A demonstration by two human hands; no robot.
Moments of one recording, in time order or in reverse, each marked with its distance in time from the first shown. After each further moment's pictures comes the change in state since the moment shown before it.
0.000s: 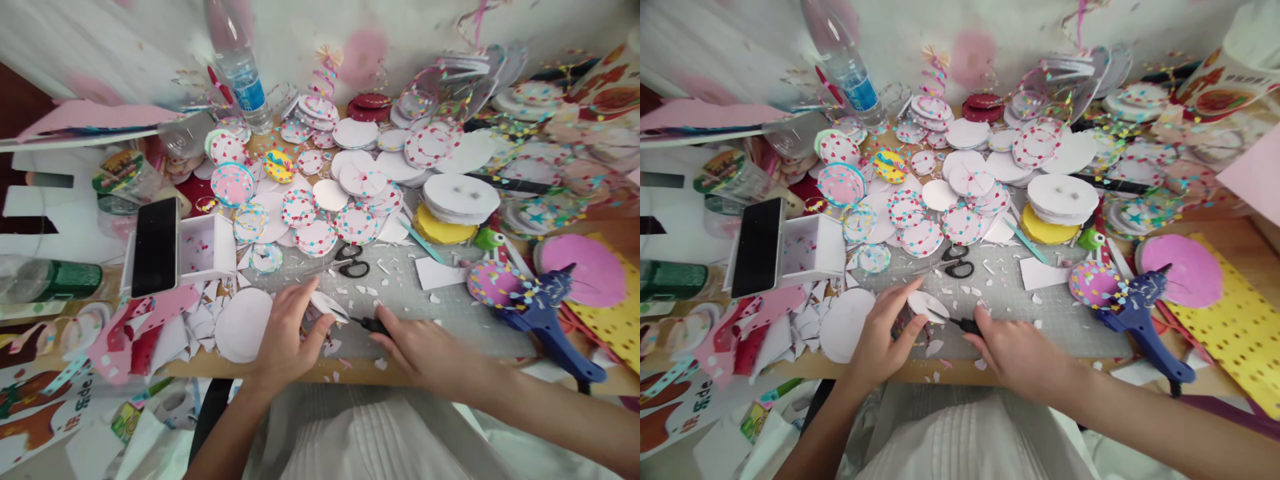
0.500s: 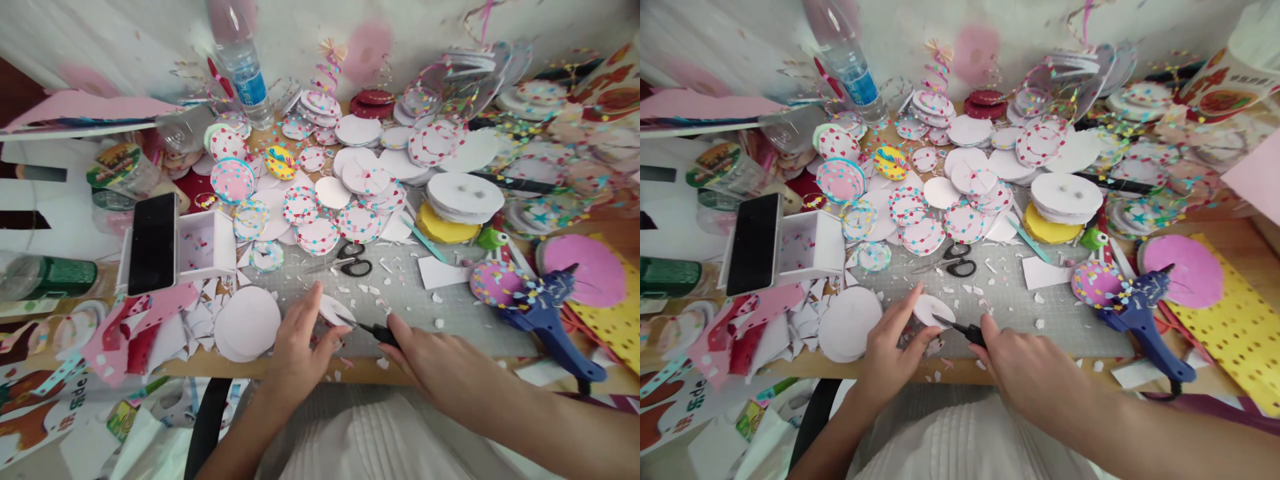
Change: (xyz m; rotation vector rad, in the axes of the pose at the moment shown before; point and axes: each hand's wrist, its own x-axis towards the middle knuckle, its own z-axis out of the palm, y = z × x) left_hand -0.015 0.008 0.022 -0.010 0.176 0.043; right_hand -0.020 -0.009 0.009 -0.229 0.150 0.013
